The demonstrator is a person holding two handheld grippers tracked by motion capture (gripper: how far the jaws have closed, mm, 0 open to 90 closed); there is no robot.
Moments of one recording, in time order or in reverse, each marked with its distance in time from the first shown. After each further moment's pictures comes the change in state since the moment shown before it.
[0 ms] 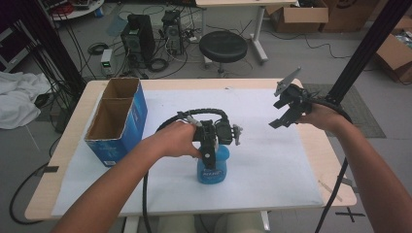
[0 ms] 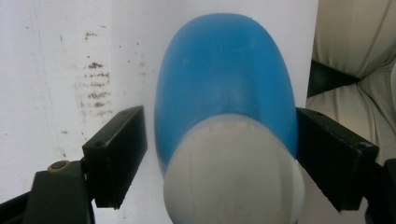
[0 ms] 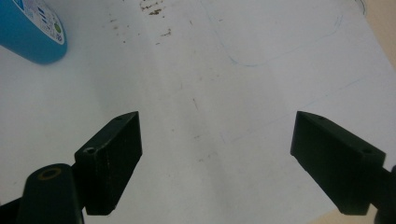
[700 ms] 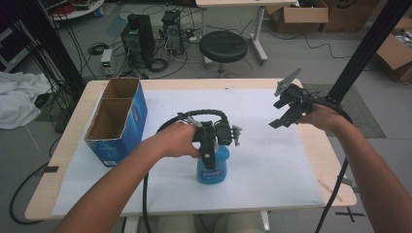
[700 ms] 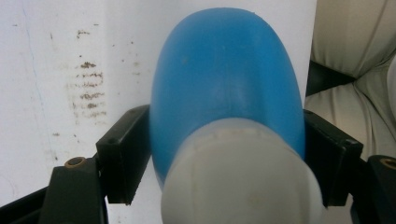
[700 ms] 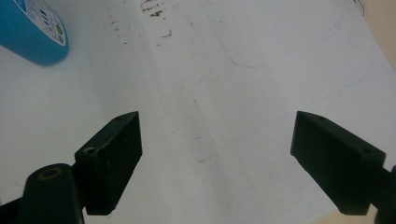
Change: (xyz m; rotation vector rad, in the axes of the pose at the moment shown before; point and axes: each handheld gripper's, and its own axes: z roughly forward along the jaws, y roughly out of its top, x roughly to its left) left arm 0.003 -0.001 0.006 0.003 -0.022 -0.006; right arm 0.001 0.000 -0.001 -0.005 -0.002 0.001
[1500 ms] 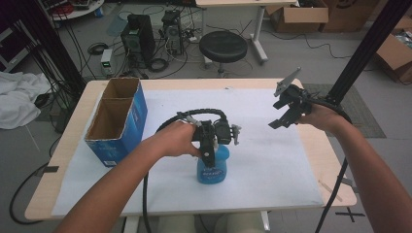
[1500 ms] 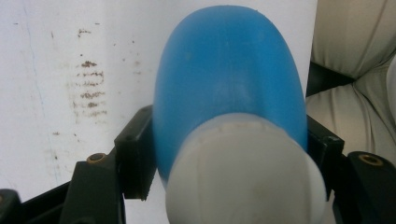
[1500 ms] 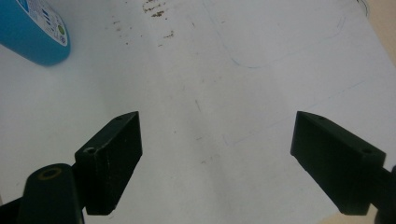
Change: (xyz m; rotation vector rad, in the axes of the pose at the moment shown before) left arm 0.002 -0.001 -0.001 -0.005 -0.011 -0.005; right arm 0.001 0.000 0.002 -0.001 0.007 0.000
